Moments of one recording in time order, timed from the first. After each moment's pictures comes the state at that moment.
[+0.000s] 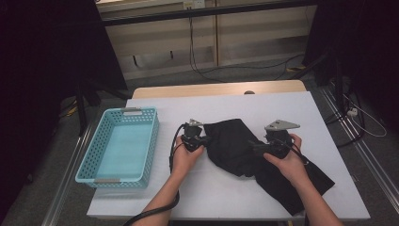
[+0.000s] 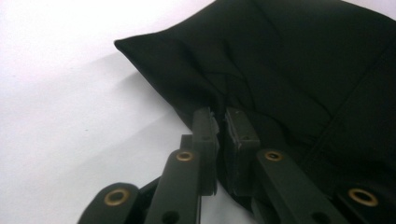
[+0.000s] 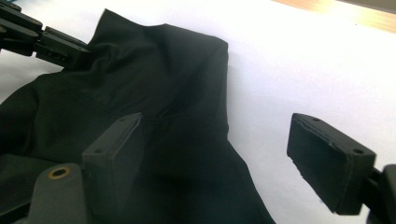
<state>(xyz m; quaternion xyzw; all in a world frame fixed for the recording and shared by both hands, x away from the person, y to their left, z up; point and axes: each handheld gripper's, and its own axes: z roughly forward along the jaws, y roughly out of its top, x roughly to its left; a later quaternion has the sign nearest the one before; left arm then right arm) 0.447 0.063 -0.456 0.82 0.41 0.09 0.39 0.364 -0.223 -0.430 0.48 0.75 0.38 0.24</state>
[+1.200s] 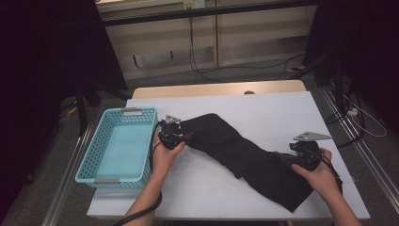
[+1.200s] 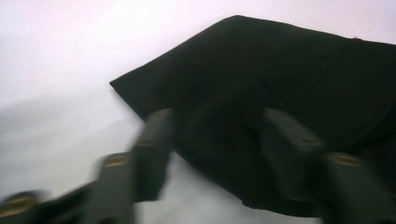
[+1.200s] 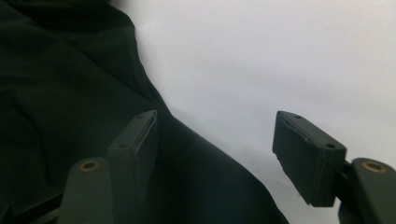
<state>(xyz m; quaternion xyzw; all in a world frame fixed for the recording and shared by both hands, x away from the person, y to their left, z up) 0.448 0.123 -0.437 0.79 0.45 0.16 0.39 0.323 -0.293 -0.447 0.53 0.74 0.35 0.21</state>
